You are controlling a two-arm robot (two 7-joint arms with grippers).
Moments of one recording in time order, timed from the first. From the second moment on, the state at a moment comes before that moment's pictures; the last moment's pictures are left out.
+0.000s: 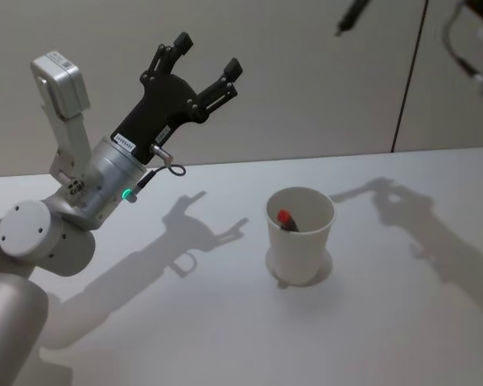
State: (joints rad) left arm -0.50 0.32 0.35 -1.24 -0.61 -0.41 -0.57; right arm 0.61 0.42 -0.32 -1.67 1.21 0.28 -0.08
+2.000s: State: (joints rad) left arm -0.55 0.52 0.17 -1.28 -0.29 -0.09 -0.52; right arm 0.61 0.44 -0.49 -1.74 0.80 0.69 0.11
